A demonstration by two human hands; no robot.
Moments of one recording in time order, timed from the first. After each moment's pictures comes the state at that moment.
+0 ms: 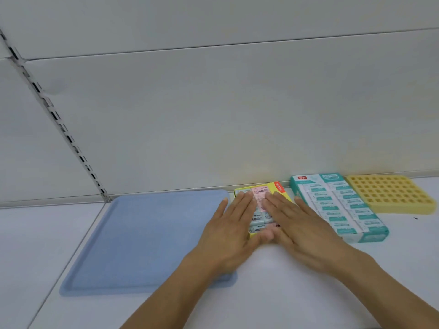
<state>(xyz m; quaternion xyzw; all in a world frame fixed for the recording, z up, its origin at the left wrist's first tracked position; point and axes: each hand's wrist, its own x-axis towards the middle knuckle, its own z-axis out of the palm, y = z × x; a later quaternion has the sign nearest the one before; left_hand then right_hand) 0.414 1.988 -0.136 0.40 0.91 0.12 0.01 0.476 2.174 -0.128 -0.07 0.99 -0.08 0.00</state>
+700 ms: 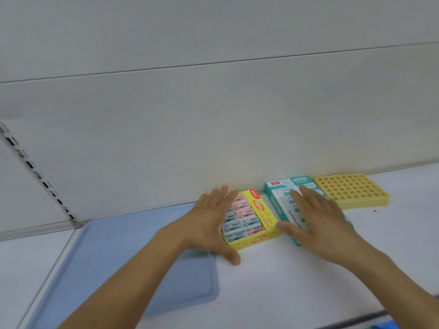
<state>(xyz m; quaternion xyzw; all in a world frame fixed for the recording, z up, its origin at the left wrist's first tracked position) 0.360 1.994 -0.110 0.45 0.88 0.06 0.14 0.504 2.214 -0.108 0.16 0.98 -0.08 0.00</state>
